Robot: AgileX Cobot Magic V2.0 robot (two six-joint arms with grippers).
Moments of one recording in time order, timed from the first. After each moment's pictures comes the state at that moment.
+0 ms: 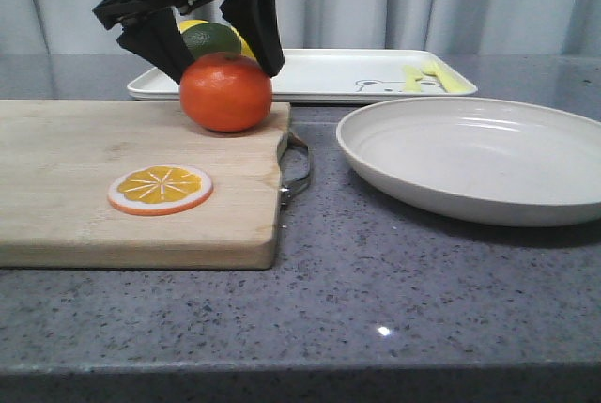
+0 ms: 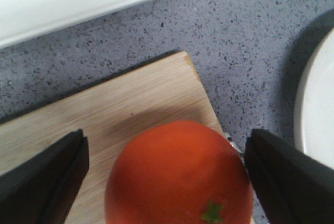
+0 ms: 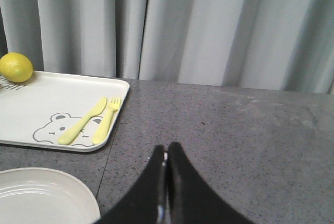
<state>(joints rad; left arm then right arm) -0.44 1.84 -1.61 -0.34 0.95 0.03 0.02 0.47 -0.46 -0.11 0.09 0.08</state>
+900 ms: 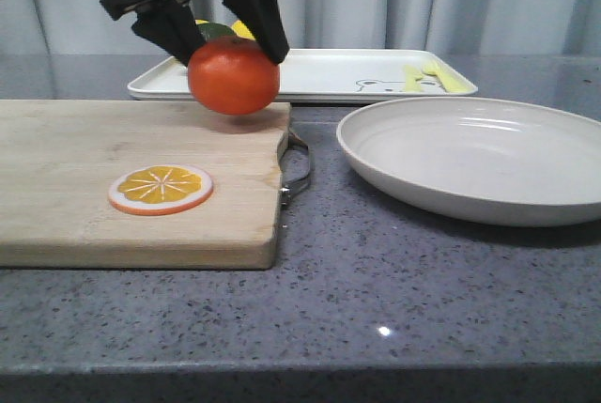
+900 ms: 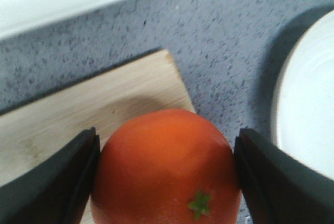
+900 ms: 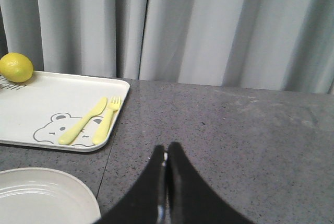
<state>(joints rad) -0.46 1.85 -1.65 -0.37 0.98 0.03 0.02 0.47 -0.46 -0.11 0.09 0.08</state>
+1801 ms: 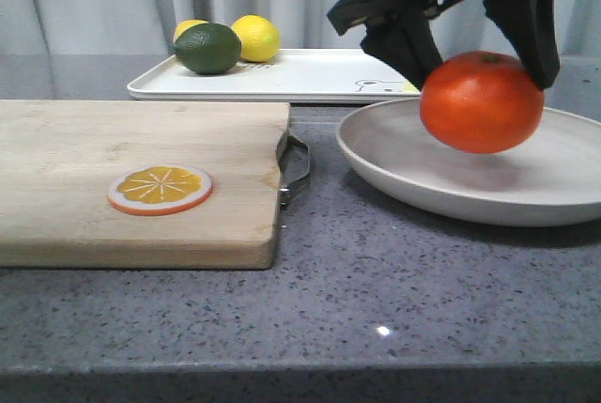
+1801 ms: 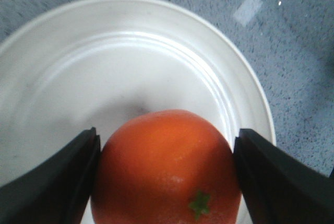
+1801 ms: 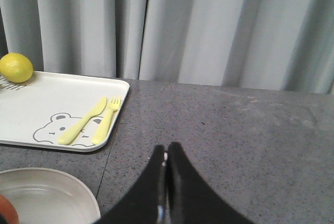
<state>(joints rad) -0.80 2.04 -1.91 -0.42 0.99 0.03 0.02 0.47 -0.46 -0.11 0.09 0.08</state>
